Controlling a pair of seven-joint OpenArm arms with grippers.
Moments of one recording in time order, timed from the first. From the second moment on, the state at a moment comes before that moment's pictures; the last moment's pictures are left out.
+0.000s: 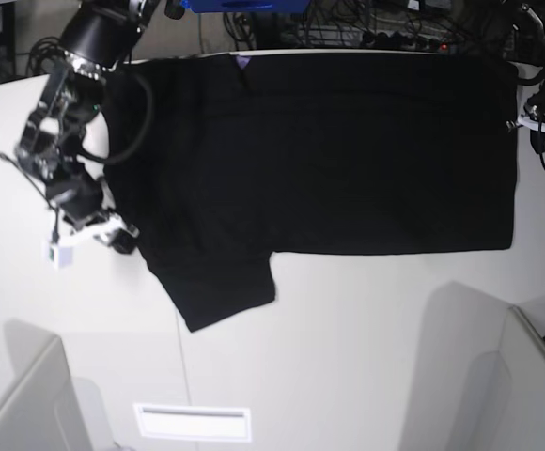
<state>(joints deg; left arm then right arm) 19.1 -11.9 -55.1 103.5 -29.0 -25.0 58.5 3.3 -0.2 26.0 93.4 28.9 10.6 -59.6</state>
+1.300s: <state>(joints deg) 18.6 -12.2 -55.0 103.3 -24.4 -24.9 58.5 32.3 5.2 12.6 41.5 11.1 15.8 -48.8</state>
